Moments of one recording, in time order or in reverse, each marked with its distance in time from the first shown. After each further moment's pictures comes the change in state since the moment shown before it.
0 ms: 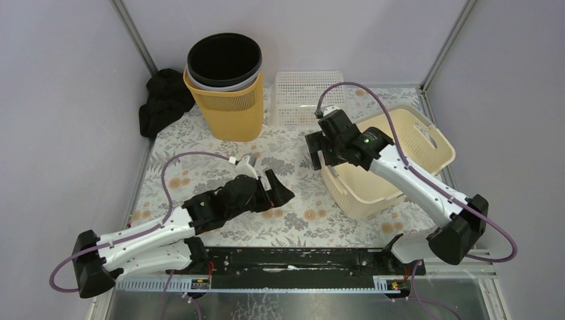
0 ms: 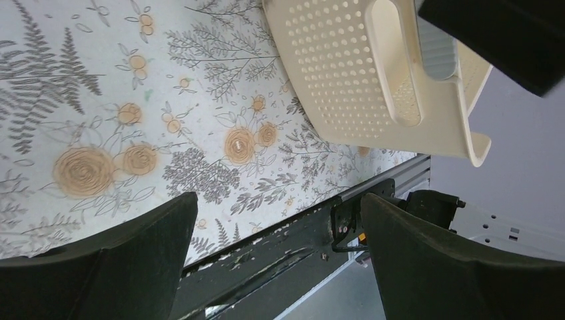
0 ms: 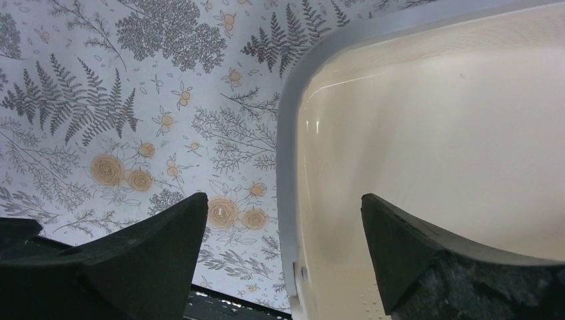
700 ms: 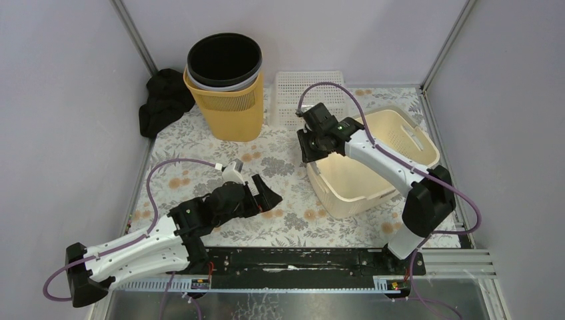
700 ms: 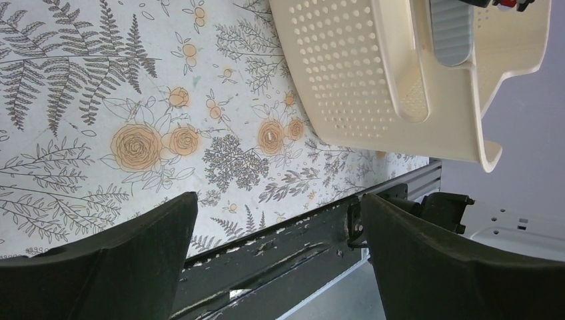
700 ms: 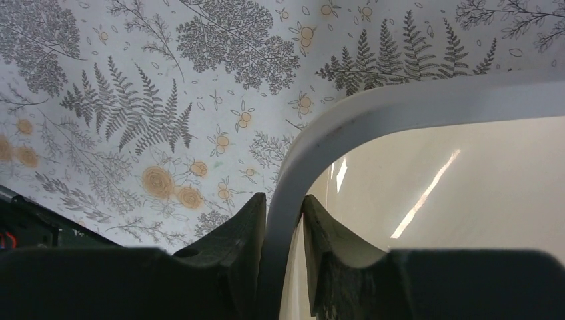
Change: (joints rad) left arm 0.000 -0.189 -0.060 -0.160 -0.055 -0.034; right arm -0.045 0.265 0.051 0.146 -0.262 -0.010
